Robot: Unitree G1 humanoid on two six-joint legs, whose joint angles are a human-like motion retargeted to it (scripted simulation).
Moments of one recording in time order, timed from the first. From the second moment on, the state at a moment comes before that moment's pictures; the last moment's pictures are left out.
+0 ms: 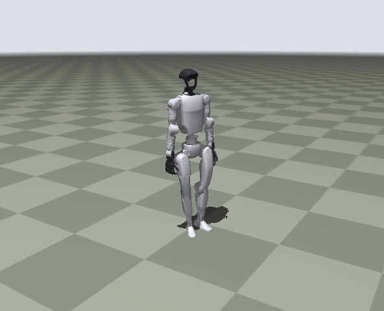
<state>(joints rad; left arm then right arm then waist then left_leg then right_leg) -0.01 0.09 0.37 1.61 0.04 -0.02 -0.05 0.06 -0.12 -0.22 1.63 -0.64 -0.08 0.00 0.00 -0.04 -0.12 -0.03 -0.09 0.06 -0.02 -0.08 -0.06 -0.03 0.00 -0.52 0.01 -0.14 0.01</state>
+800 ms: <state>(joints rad) 0.03 0.10 0.38 1.65 0.09 -0.02 -0.03 0.06 -0.10 -0.21 1.60 -0.64 -0.09 0.03 0.02 -0.05 -0.12 -0.04 -0.11 0.02 -0.02 -0.14 -0.02 -0.01 0.00 -0.53 0.00 -0.09 -0.02</state>
